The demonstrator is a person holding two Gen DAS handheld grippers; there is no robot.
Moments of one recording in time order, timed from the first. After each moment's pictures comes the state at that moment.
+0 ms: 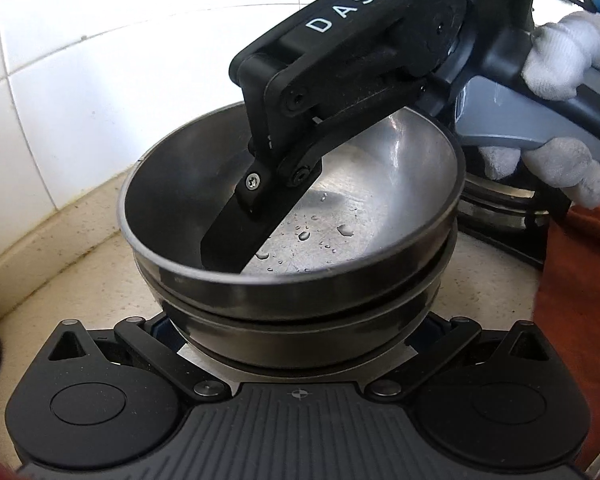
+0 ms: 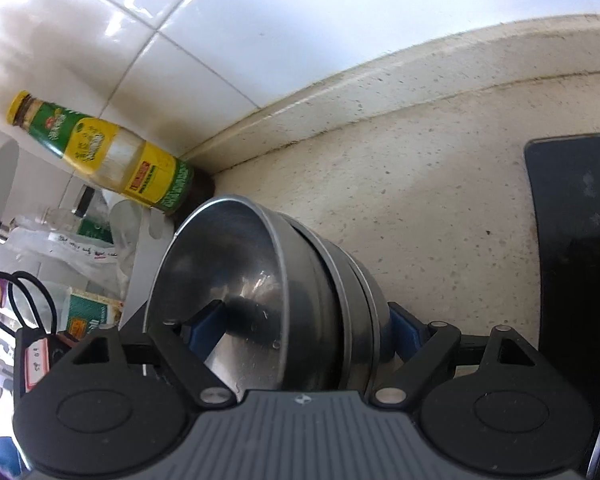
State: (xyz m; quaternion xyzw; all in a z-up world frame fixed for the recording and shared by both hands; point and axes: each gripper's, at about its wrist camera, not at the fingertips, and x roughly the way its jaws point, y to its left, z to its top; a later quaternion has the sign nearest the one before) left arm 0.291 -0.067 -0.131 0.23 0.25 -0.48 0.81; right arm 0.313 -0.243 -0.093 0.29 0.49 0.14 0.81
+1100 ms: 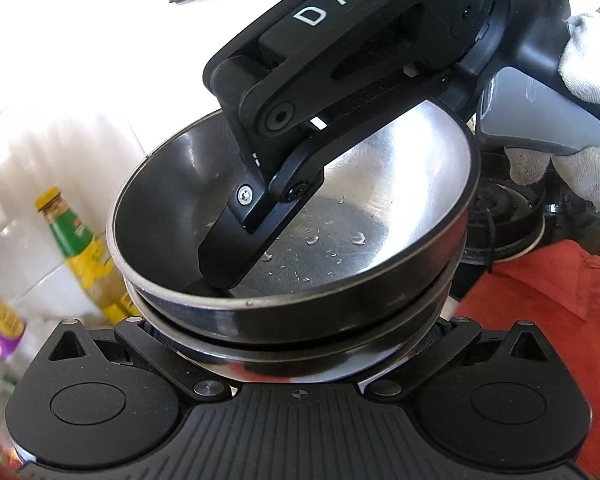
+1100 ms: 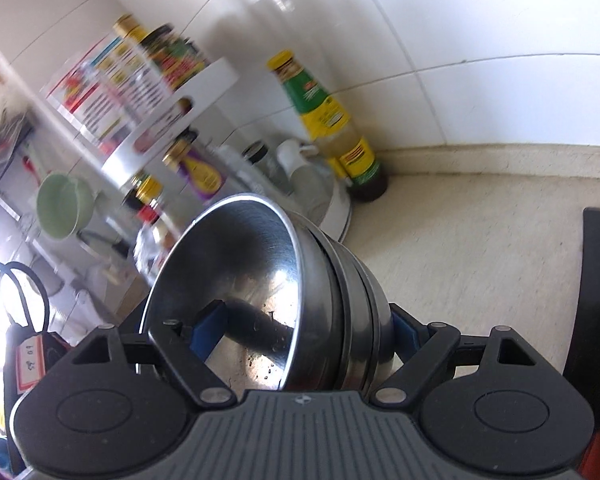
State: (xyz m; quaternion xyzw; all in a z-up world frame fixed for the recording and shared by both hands) left arm 0.103 -0.035 0.009 0.27 0.19 -0.30 0.90; right arm 0.166 -0.169 0.045 0.19 0.40 0.26 0.86
